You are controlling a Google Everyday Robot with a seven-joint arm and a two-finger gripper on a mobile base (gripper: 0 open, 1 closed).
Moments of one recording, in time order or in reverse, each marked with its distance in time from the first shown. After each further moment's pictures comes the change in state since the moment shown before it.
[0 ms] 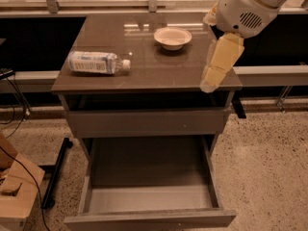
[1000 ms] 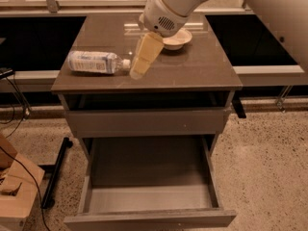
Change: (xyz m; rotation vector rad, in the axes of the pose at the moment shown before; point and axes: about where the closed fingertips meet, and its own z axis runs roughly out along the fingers) arm -0.128 -0.043 0.097 -0.043 -0.224 -0.057
